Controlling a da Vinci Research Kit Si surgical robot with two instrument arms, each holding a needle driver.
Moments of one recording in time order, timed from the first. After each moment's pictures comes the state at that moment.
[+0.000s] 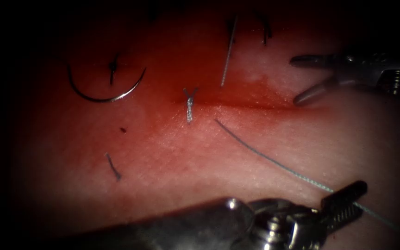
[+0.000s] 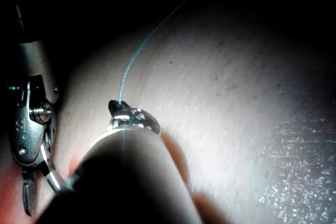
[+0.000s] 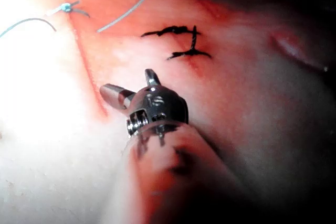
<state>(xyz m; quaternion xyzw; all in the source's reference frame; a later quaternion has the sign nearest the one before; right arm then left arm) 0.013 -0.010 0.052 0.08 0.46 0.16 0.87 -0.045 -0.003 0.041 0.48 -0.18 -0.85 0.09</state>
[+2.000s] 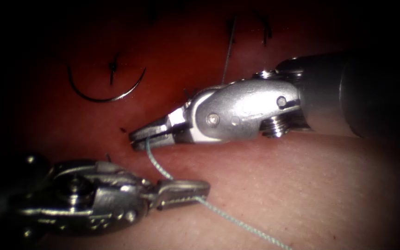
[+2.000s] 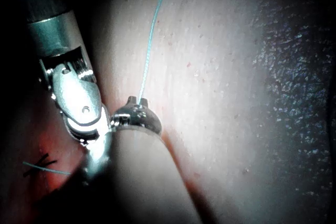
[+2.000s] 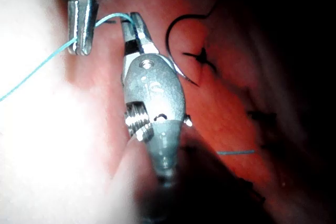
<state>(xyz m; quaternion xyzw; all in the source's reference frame) 0.033 -0.016 0.045 0.06 0.62 -0.10 0.77 -0.029 0.000 0.041 0.45 -0.06 -0.86 0.22</state>
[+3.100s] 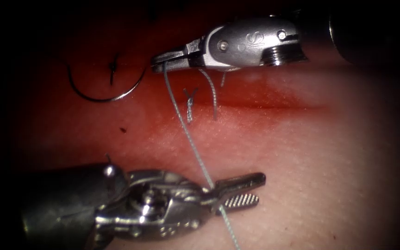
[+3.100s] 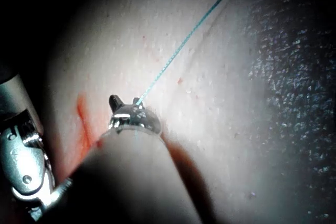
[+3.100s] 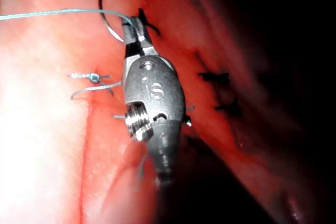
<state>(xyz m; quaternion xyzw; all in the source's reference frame) 0.031 -0.007 0.053 0.06 0.57 -0.02 0.82 -0.034 -0.001 0.044 0.47 -0.16 -0.84 0.21</state>
